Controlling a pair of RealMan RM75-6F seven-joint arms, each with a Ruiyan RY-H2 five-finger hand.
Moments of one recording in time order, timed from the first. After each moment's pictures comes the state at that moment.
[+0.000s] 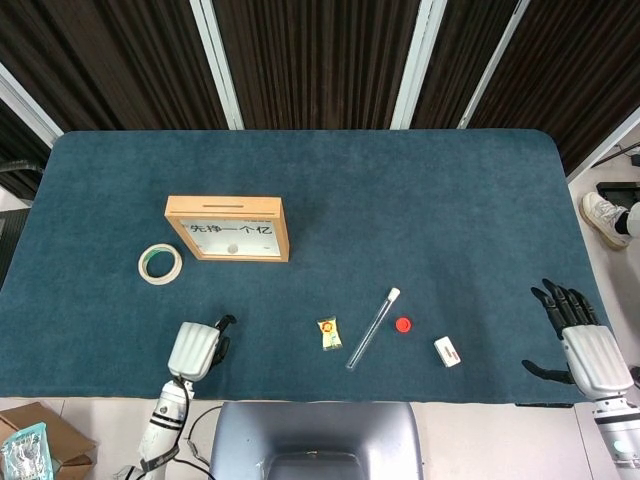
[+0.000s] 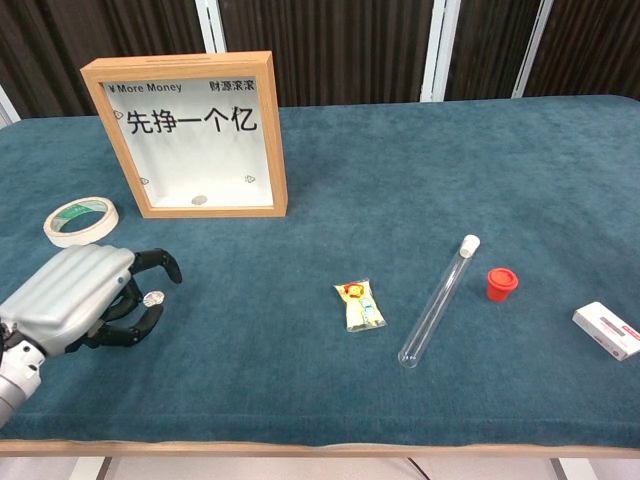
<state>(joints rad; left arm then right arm) -0.41 -1.93 0.01 -1.02 1.44 1.41 0.26 0.10 -1.04 0.01 -1.62 -1.56 1.42 0.10</state>
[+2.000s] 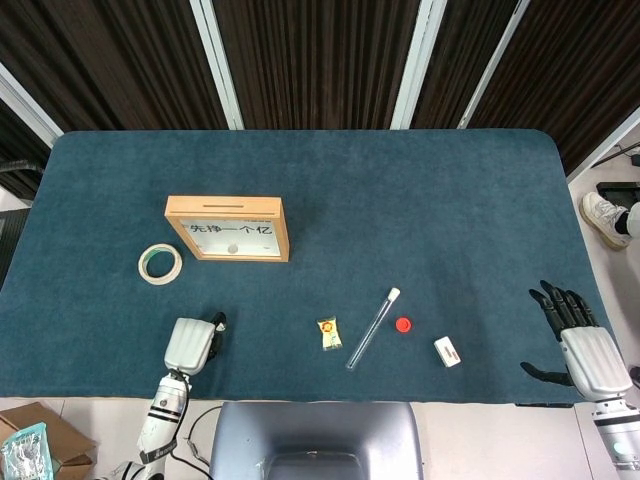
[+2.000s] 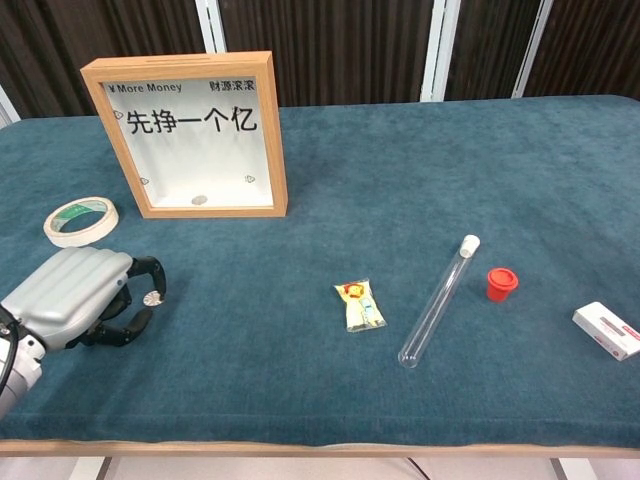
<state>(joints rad) -0.39 -1.91 -0.07 -1.03 1.43 1.30 0.38 0.10 -1.04 0.00 -1.62 -1.57 1.42 0.10</state>
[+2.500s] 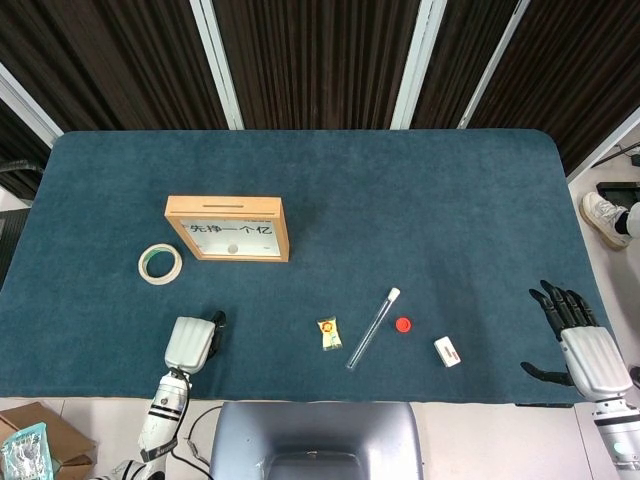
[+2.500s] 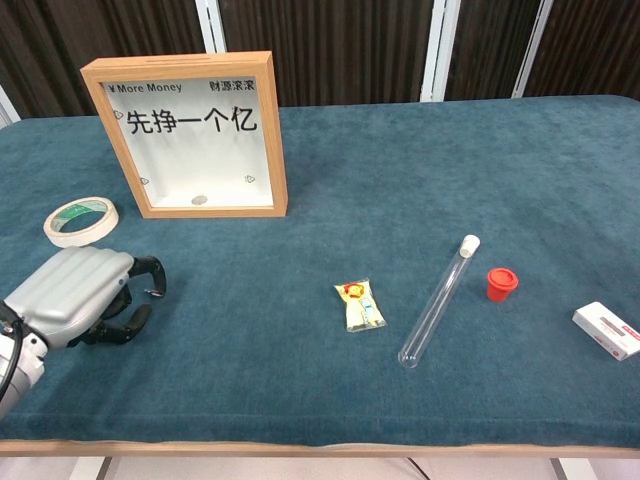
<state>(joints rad) -0.39 -1.91 -0.08 -1.03 1.41 1.28 0.41 0.10 -1.04 0.01 -1.62 -1.57 1.42 0.10</state>
